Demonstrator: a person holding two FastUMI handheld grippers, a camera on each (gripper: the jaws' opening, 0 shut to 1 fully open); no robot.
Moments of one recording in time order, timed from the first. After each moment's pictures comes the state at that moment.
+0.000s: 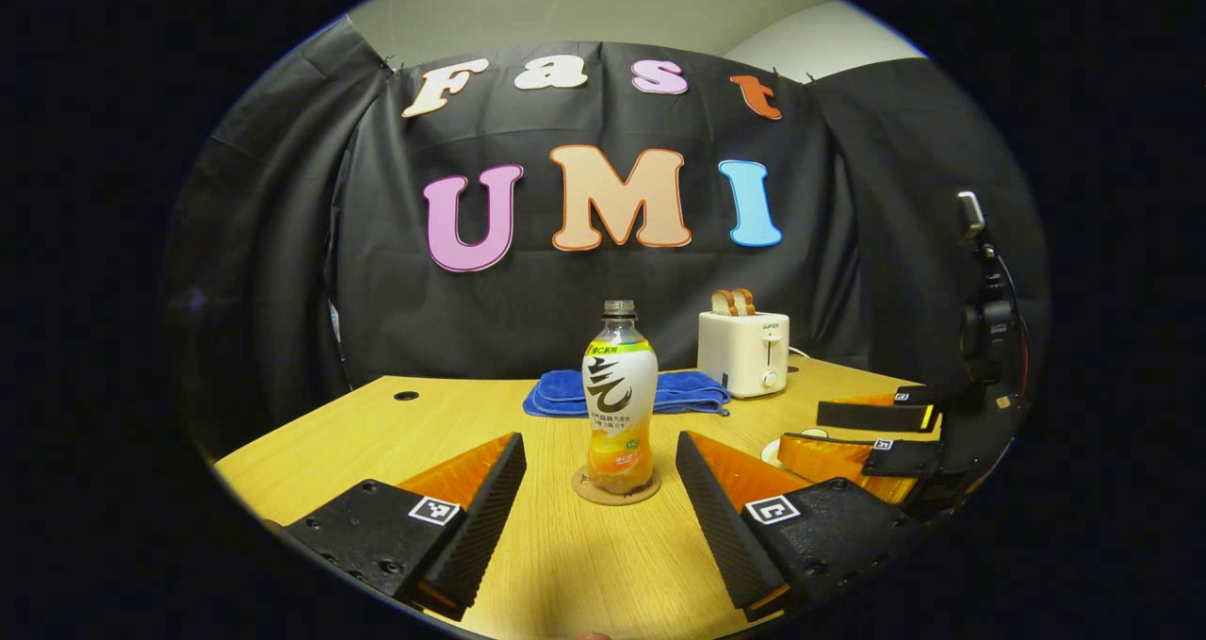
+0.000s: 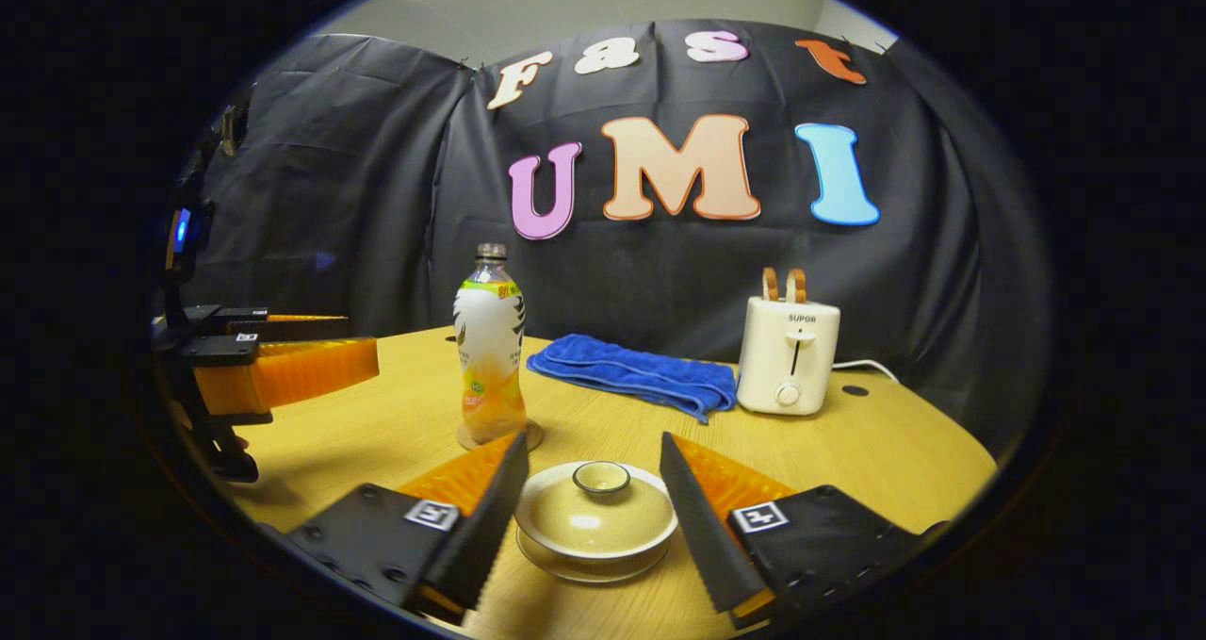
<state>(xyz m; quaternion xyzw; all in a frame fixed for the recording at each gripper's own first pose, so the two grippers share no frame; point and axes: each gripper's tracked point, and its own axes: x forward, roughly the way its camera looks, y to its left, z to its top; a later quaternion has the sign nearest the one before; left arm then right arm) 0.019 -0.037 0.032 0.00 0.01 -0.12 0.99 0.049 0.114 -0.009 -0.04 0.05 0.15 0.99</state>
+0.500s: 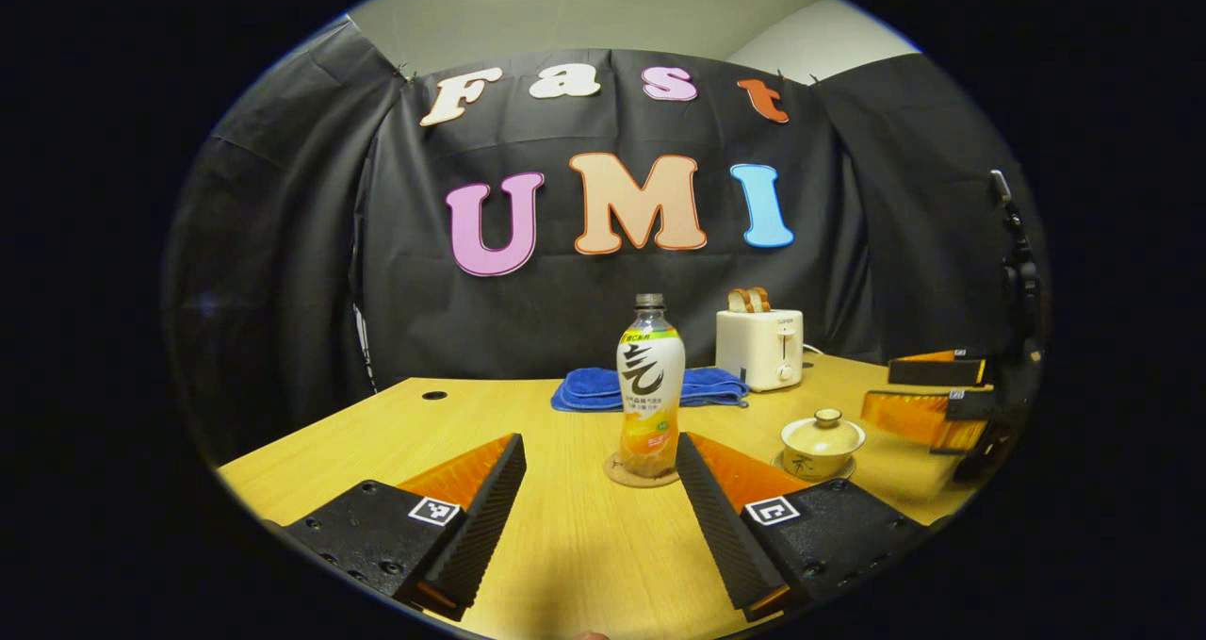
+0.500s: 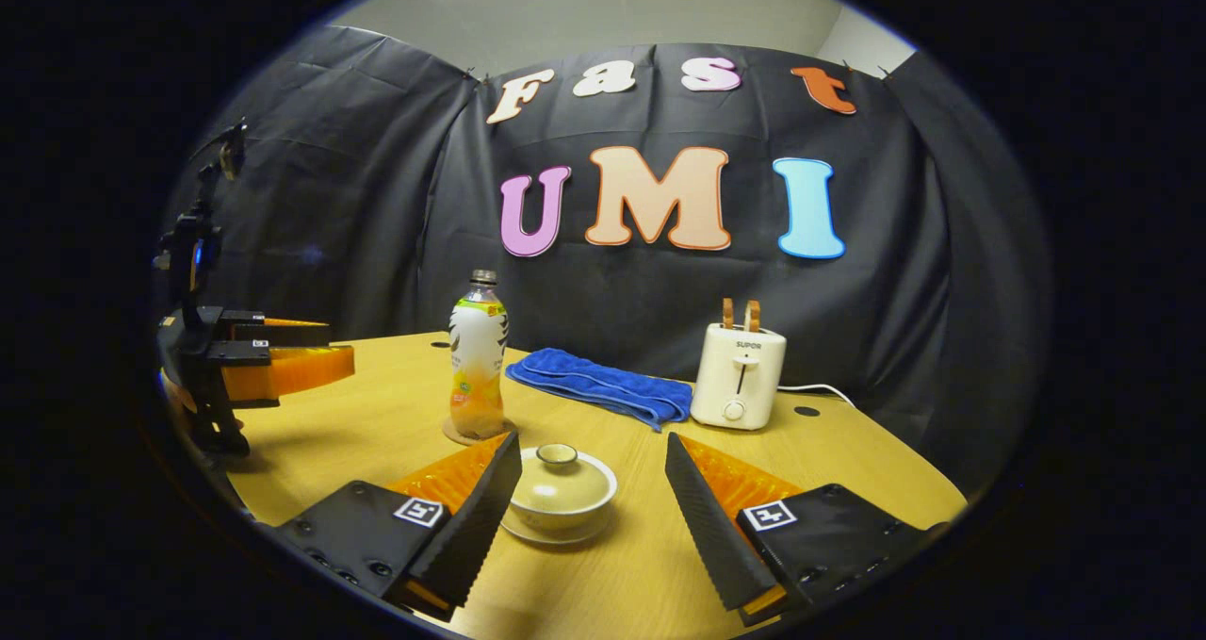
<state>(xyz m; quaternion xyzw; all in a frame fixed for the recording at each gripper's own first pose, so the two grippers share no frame) -0.004 -0.002 0.016 0.02 0.01 -0.10 1.00 0.002 0.057 0.010 -0.05 0.03 0.12 0.99</state>
